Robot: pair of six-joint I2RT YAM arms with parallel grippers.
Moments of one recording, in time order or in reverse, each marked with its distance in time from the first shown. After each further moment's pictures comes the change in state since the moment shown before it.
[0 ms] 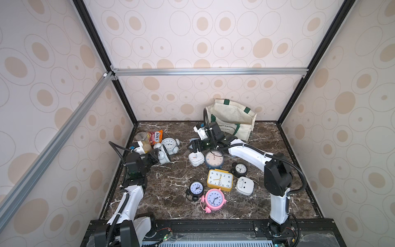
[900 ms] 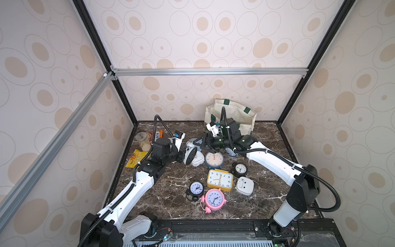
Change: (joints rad) left arm -0.544 0.114 0.351 -0.383 -0.223 0.617; right arm -0.020 -0.253 -0.162 0.050 -0.238 0.618
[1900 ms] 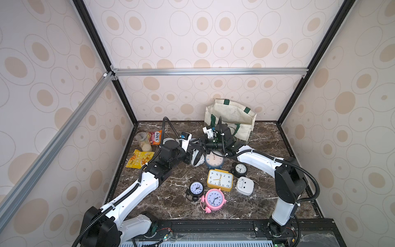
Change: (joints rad) left arm -0.121 0.016 -0.026 0.115 -0.073 -0.112; right arm 0.002 0.141 -0.107 0.413 -0.019 0.298
